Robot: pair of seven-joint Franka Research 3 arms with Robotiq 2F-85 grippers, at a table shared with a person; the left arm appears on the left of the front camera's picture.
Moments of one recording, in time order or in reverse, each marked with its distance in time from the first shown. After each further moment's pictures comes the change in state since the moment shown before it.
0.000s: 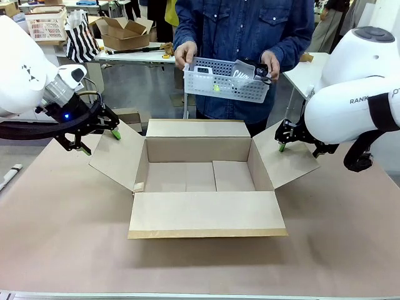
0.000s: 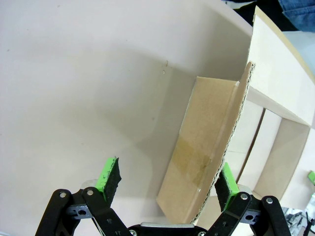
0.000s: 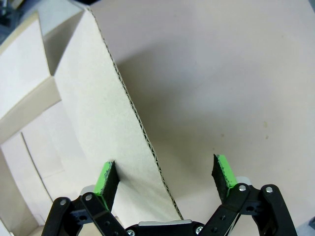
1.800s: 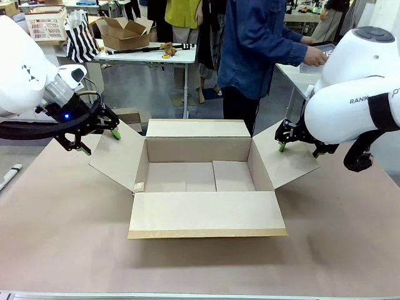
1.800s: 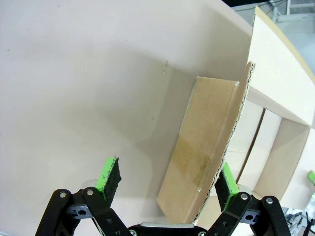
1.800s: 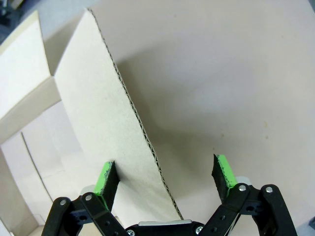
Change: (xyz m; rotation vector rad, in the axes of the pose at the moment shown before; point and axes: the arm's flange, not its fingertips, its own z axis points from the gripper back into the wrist) left arm 0.000 0.000 0.000 0.000 0.000 0.000; right arm 0.000 0.000 0.000 0.000 0.000 0.000
